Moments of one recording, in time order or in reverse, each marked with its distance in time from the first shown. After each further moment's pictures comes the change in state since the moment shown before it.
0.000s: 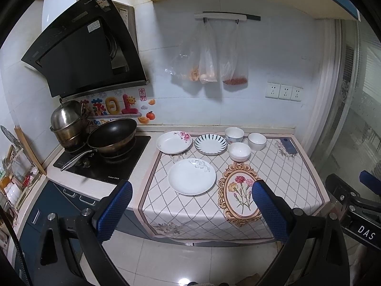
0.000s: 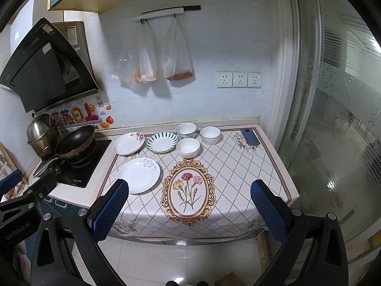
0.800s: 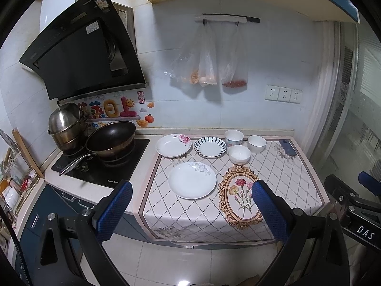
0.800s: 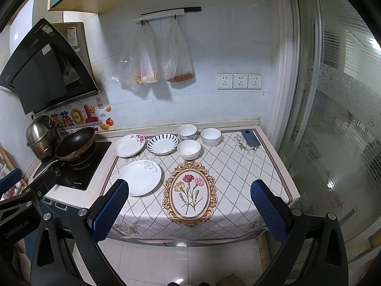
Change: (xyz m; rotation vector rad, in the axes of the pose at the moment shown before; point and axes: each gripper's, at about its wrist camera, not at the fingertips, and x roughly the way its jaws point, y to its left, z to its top) left arm 0.008 0.011 0.008 0.009 -0.008 -0.020; right arm -0.004 0.004 0.006 0.008 -0.008 0.000
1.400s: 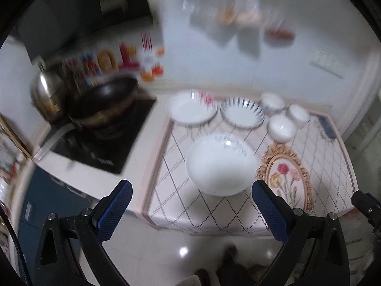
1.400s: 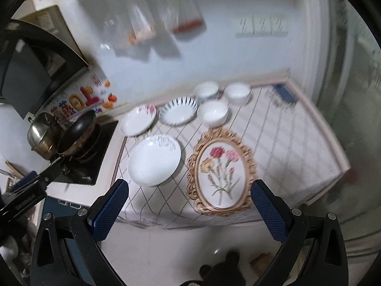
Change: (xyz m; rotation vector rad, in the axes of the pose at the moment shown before) left arm 0.247 0.076 -0.006 -0.072 0.312 0.039; right arm 0.219 0.025 -0.010 0.140 0.283 0.156
